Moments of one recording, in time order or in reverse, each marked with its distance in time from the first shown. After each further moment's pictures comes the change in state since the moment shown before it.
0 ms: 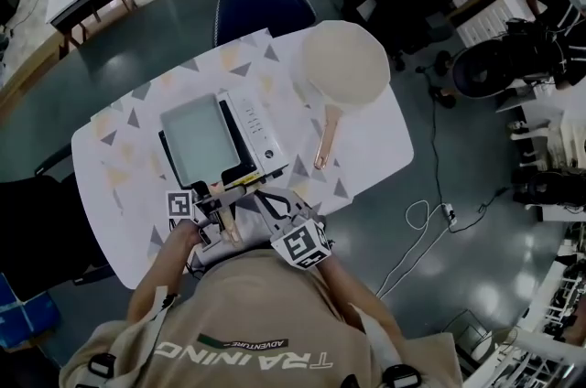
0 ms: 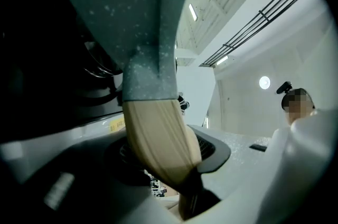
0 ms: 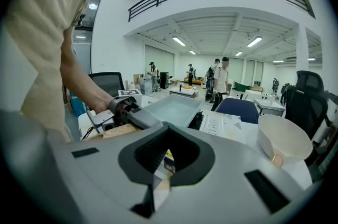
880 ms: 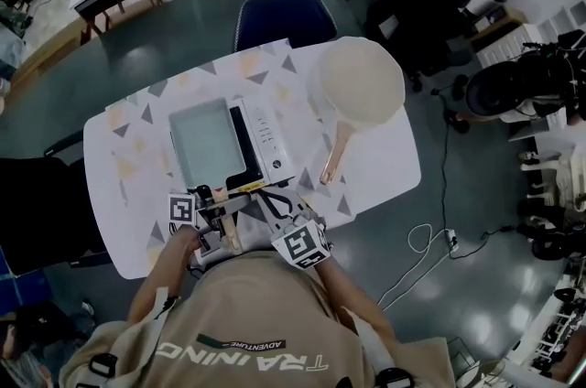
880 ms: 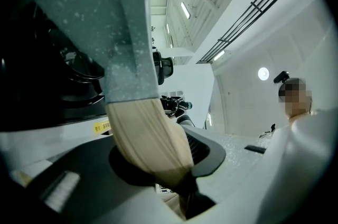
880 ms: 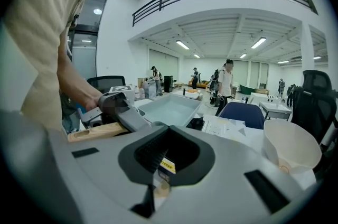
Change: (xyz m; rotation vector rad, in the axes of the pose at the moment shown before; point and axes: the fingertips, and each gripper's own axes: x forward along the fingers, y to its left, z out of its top) left arm 0.001 -0.021 -0.001 0.098 0.001 0.016; right arm 0.014 -0.015 0.003 -0.009 -0.032 0.055
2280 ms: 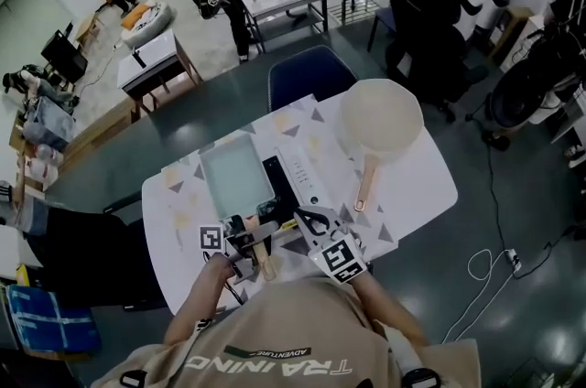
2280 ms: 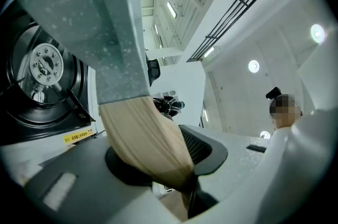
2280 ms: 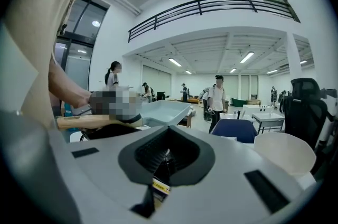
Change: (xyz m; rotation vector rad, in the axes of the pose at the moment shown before) left arm -0.006 -0.080 0.022 0.097 -0.009 -0.051; right arm -0.023 -0.022 0.059 0.014 -0.197 -0.096
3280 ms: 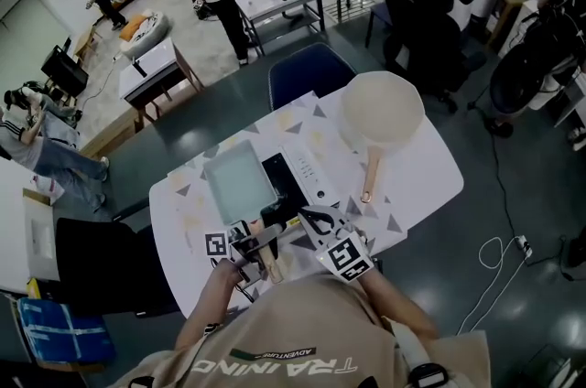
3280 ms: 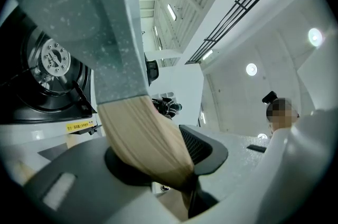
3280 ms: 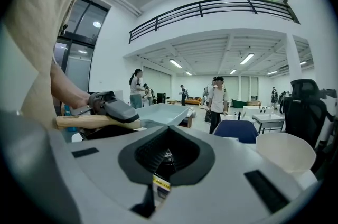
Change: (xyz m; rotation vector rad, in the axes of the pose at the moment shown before) left arm -0.014 -0.009 -0.014 -0.008 -0.017 -0.036; right arm -0.005 0.018 0.003 -0.004 -0.016 -0.003
